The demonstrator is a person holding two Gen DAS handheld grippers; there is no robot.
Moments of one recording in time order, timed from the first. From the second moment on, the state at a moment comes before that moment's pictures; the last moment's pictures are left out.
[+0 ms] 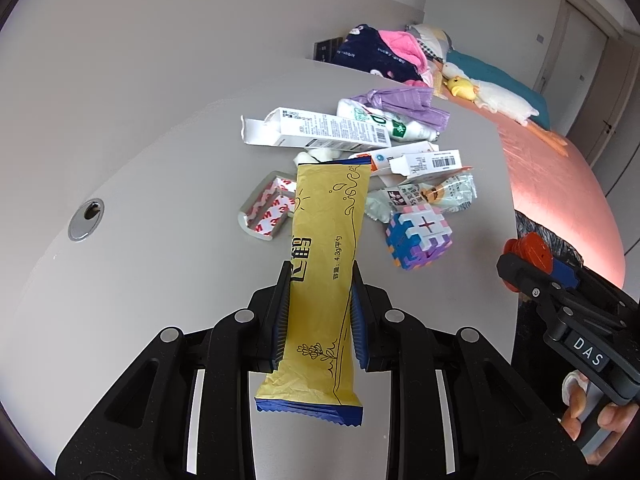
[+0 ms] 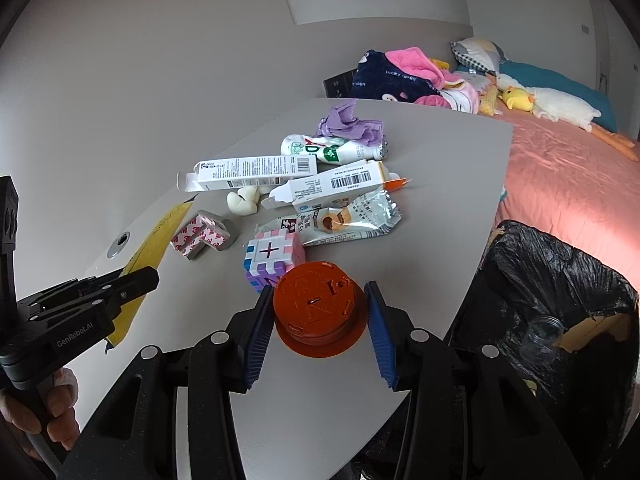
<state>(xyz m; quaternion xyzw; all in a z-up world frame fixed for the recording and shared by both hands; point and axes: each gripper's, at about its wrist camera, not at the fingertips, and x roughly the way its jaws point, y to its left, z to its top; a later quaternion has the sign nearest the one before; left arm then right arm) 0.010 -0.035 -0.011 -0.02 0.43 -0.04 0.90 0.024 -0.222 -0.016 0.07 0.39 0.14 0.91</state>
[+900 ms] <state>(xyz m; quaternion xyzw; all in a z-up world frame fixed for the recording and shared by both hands) 0.026 -0.138 0.003 0.02 0.42 -0.11 0.90 0.009 -0.314 0.008 0.12 0.36 0.08 0.92</state>
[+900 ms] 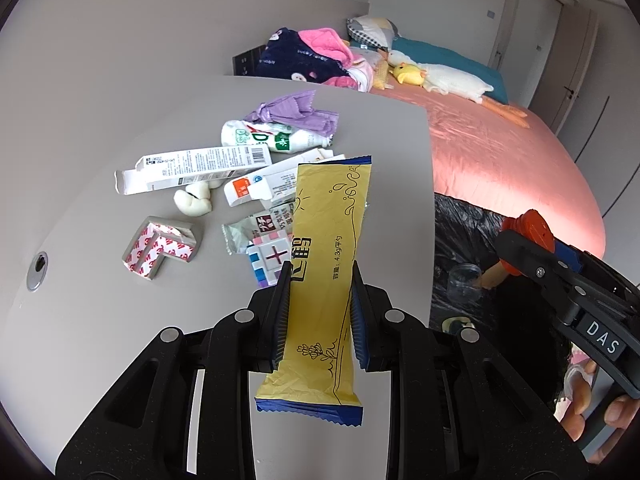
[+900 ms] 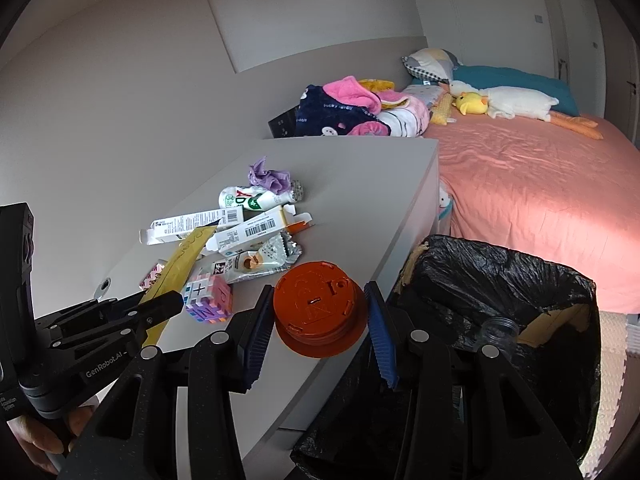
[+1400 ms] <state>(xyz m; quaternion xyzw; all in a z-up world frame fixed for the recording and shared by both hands) 0.030 -0.197 -0.002 0.05 0.43 -0.16 0.89 -0.005 -0.366 0.009 0.14 0.35 0.04 0.93</state>
